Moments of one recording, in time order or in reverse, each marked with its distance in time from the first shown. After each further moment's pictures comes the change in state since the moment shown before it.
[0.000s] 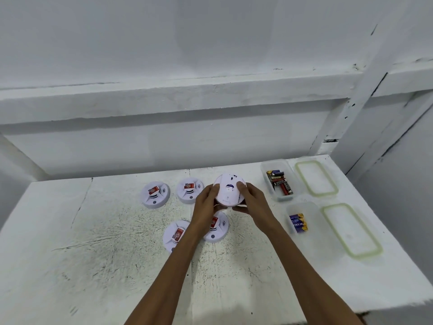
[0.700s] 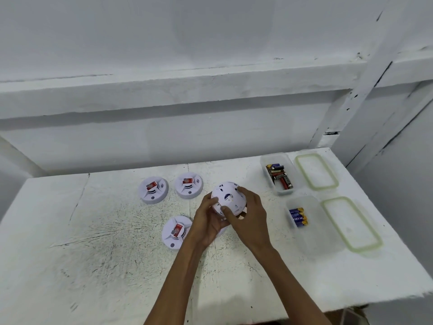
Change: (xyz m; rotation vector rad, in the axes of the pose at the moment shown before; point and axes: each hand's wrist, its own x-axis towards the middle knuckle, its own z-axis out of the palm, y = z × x) left_hand -0.029 -0.013 -0.003 -0.525 -0.171 -0.312; right_hand -0.047 0.037 0.016 -0.476 0.257 -0.397
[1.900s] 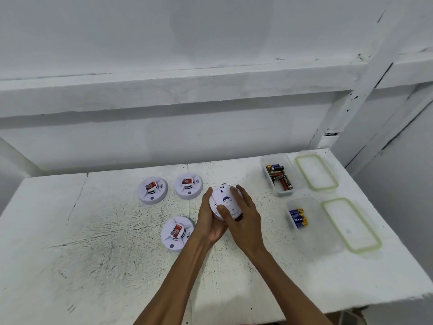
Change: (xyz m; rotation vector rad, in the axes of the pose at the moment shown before) left_hand 0.022 -0.012 0.001 -0.289 -0.003 -0.101; right_hand 0.000 0.012 0.021 -0.060 -0.005 -0.090
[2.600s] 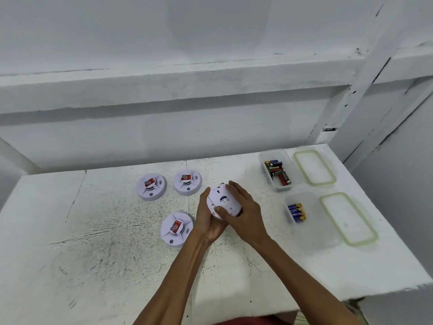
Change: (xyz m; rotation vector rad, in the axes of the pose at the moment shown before) left_hand -0.007 -0.003 -0.006 -0.057 -0.027 0.004; right_hand 0.007 0.004 -0.011 0.022 -0.122 -0.074
